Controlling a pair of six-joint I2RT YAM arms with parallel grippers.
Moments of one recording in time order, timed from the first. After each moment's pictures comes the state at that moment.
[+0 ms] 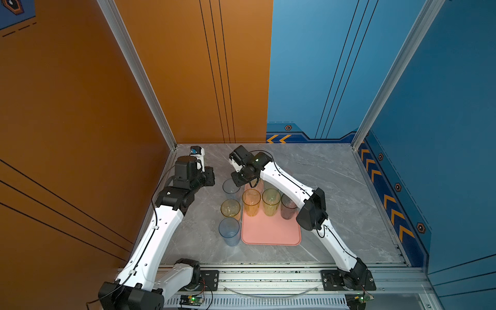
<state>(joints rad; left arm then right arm) -0.16 1.07 1.09 -0.54 0.01 -0.20 0.84 2.49 2.59 -1.15 -0.06 0.27</state>
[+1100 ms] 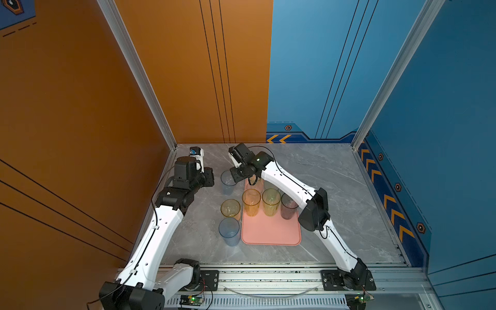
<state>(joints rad) -0.14 1.07 1.07 -0.54 0.02 -0.20 0.84 2.40 2.52 -1.00 0.05 0.26</state>
